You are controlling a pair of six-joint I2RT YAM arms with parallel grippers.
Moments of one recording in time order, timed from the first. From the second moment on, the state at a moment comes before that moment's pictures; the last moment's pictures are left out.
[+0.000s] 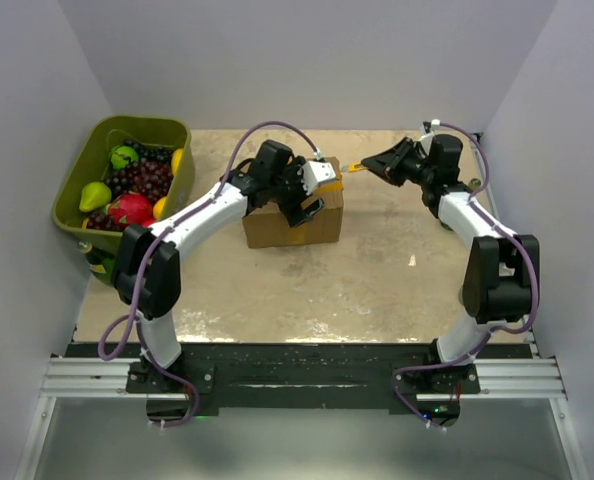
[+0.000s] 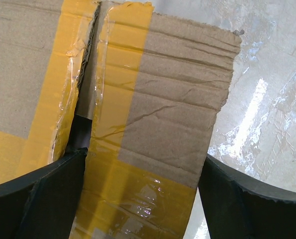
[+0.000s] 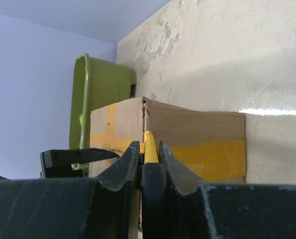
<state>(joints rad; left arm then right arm) -0.58 1.83 1.52 -0.43 0.34 0.52 0.04 1.70 1.18 0.18 -0.62 0.92</state>
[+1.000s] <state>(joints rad) -0.58 1.87 1.57 -0.45 0.32 0.45 0.04 1.60 1.16 0.01 -0.68 0.78</state>
